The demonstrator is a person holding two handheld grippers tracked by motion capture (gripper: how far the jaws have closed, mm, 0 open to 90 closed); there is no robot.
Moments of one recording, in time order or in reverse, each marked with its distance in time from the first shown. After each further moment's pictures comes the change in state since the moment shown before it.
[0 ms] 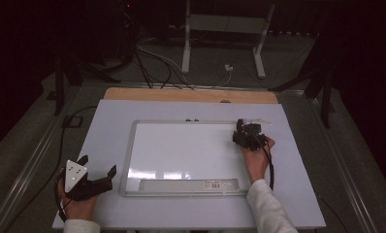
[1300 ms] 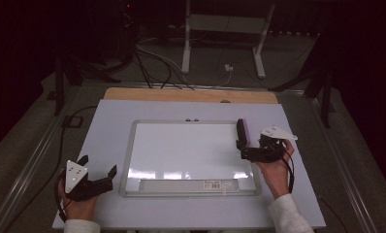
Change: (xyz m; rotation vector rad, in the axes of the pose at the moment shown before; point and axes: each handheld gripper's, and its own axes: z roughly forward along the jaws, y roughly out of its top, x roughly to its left) left arm -0.002 0.001 -0.002 -0.010 0.002 0.001; right arm -0.019 -0.013 -0.091 -0.219 0.258 -0.196
